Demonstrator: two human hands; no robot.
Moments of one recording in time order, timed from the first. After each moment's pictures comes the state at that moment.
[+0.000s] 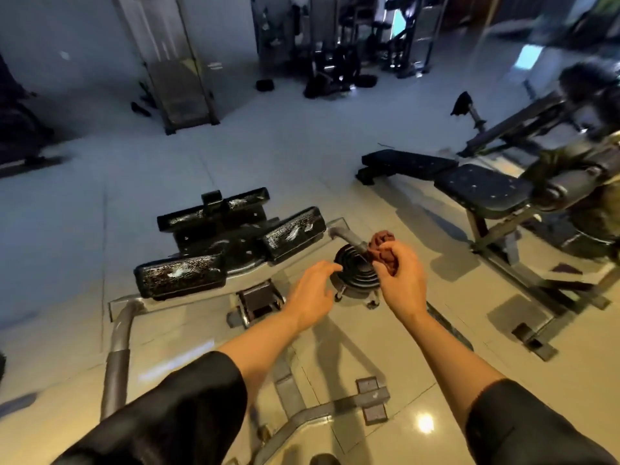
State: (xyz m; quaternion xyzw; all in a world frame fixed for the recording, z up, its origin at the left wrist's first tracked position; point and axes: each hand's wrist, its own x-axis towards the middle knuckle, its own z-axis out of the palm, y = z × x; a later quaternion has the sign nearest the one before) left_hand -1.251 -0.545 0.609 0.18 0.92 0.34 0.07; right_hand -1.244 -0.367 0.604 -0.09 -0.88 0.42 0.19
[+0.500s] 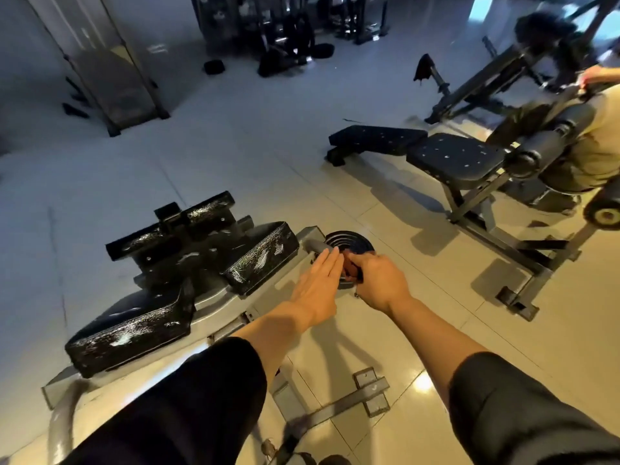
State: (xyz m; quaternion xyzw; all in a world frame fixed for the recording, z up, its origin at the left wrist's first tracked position) left_hand -1.340 -0.492 0.584 0.29 0.94 0.10 0.17; right_hand -1.315 -0.345 0.585 -0.05 -0.98 0.18 -0.04
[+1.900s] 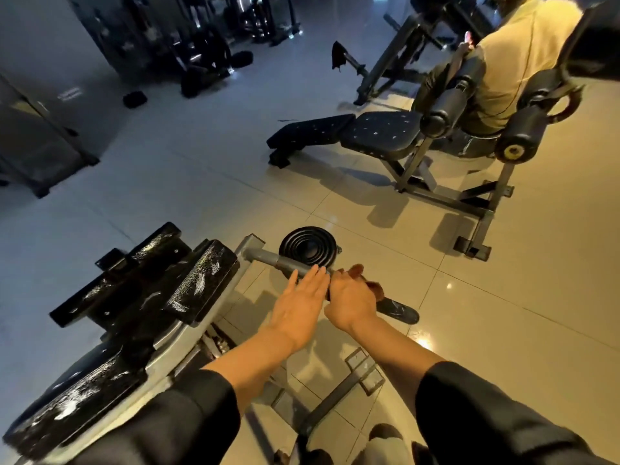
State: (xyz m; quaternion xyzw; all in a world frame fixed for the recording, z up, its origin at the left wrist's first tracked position) left_hand -1.289 -0.444 0.578 0.45 0.88 -0.12 0.09; right_hand -1.242 -0.331 0.568 -0.21 -0.95 0.22 -0.09
